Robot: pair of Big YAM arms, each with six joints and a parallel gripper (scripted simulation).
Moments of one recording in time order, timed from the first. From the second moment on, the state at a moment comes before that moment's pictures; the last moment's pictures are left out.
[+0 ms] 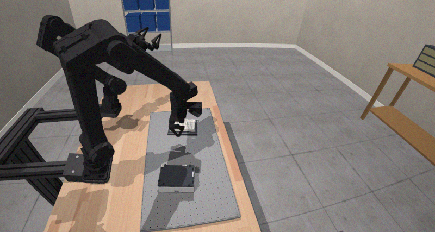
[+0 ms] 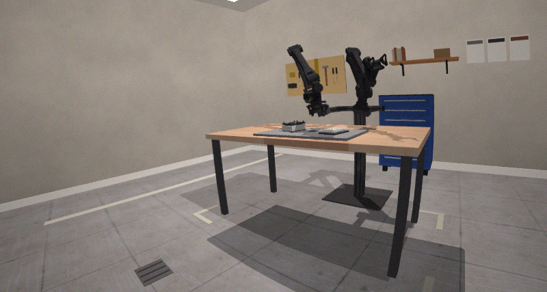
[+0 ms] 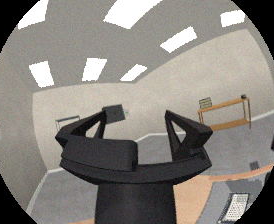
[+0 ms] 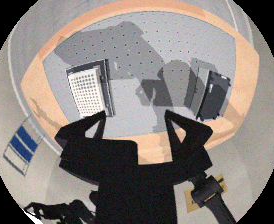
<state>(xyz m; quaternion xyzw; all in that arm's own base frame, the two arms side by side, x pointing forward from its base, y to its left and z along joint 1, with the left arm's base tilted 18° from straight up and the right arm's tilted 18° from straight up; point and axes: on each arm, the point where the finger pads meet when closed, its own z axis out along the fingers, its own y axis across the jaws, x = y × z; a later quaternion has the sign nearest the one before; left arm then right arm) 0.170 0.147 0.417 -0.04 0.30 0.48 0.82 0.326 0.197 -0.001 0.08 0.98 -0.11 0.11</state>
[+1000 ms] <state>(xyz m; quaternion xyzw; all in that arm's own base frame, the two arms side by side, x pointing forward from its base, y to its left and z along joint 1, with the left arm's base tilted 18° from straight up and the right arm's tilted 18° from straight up) 0.170 0.147 0.417 -0.04 0.30 0.48 0.82 0.327 0.198 0.000 0.08 0.98 -0.11 0.11</state>
